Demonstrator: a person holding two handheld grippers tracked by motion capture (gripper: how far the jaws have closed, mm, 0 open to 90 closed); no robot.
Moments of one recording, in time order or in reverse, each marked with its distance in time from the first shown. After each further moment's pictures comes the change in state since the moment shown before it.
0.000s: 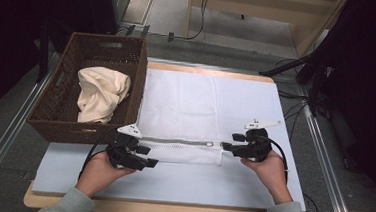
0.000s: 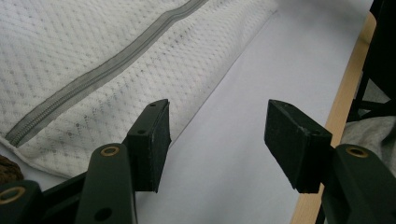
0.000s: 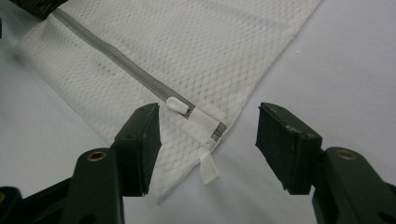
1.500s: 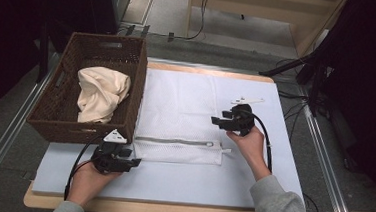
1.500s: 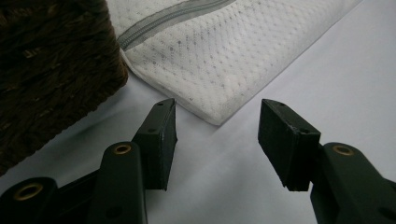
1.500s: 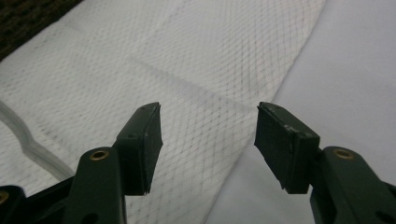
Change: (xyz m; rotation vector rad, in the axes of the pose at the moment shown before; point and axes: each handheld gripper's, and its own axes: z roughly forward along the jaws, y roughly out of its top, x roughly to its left) left arm 0.017 -0.045 -0.002 -0.018 0.247 -0.094; right arm -0.030 0.054 0.065 -0.060 -0.069 0.050
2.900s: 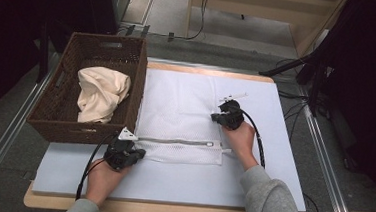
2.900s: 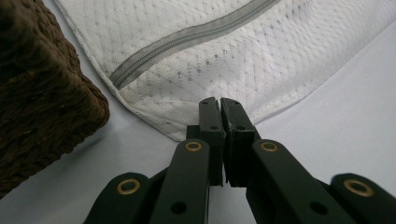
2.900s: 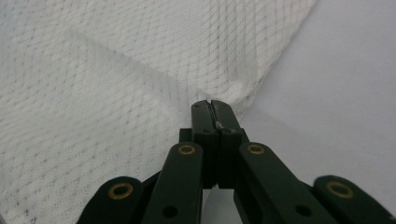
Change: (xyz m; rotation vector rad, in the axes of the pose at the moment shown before) left arm -0.014 0.016 0.021 -0.012 0.064 -0.040; right arm -0.004 0.008 0.042 0.142 -0.084 -0.006
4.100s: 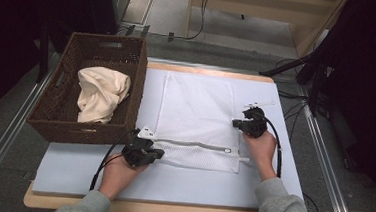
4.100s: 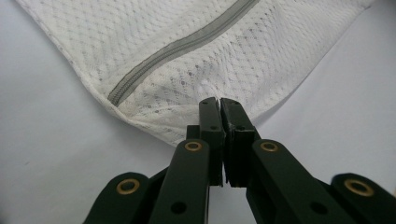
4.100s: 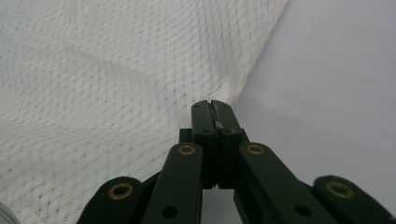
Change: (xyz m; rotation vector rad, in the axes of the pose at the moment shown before) left arm -0.032 0.033 0.016 0.011 -0.146 0.133; right arm -0.040 -0.039 -0.046 -0.010 -0.066 0.135
